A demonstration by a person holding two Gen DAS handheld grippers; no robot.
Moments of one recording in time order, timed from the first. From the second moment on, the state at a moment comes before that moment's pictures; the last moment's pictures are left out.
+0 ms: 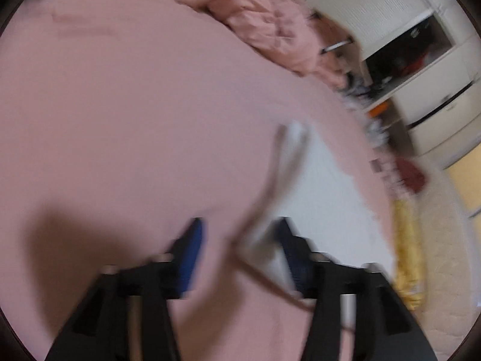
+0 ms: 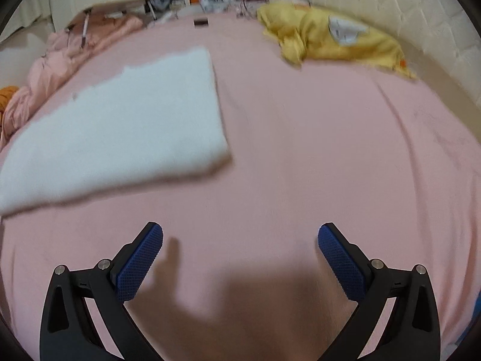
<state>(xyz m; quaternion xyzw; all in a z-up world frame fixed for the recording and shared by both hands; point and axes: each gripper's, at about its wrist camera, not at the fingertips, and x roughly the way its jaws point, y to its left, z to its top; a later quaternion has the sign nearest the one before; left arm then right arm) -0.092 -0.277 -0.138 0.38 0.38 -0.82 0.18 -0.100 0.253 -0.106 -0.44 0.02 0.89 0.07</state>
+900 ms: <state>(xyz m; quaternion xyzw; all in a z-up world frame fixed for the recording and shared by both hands) -0.200 -0.199 -0.116 0.46 0.10 -0.88 0.08 -0.205 0.229 -0.113 -0.44 0.01 0.90 0.05</state>
